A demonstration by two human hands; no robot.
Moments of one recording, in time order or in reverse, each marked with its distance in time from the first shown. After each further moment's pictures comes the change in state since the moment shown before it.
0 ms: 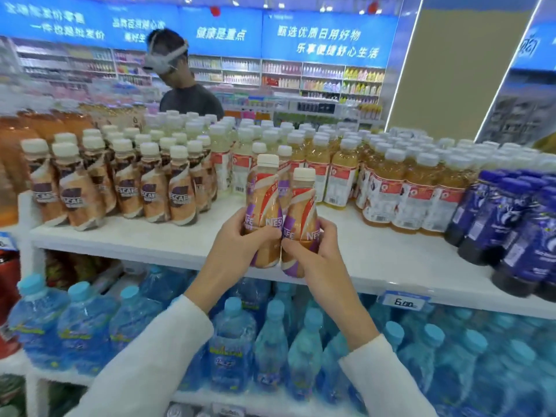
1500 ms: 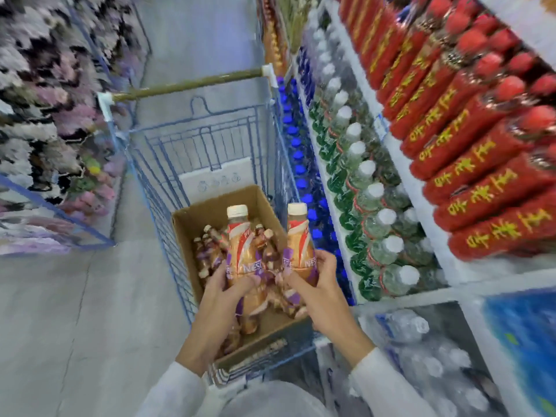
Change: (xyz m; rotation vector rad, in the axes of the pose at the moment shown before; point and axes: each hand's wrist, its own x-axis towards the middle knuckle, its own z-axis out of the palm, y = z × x) left_hand -0.512 -0.135 -0.433 -0.303 1.478 -0.547; right_hand -0.250 0.183 0.589 -0.187 -1.339 0.500
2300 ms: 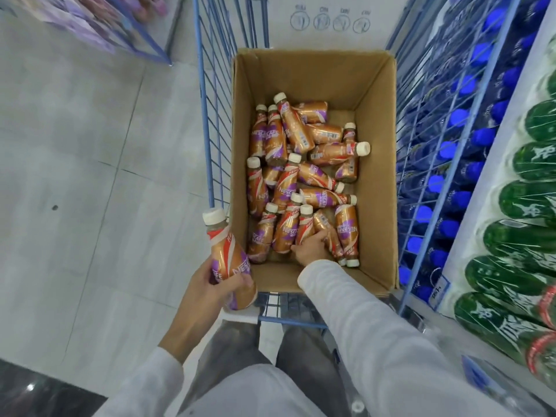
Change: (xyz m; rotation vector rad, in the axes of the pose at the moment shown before) left_hand 0.009 -0.162 -0.078 0.058 0.503 -0.579; right_hand 0.183 0.297 0.121 -0.943 -0.265 0.736
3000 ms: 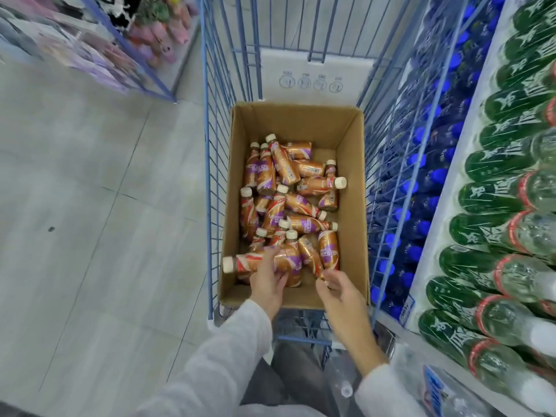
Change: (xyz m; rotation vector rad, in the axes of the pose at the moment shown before) left_hand 0.029 0.048 0.126 -0.707 0.032 -0.278; right_hand -0.147 0.063 -0.123 0.222 0.037 -0.397
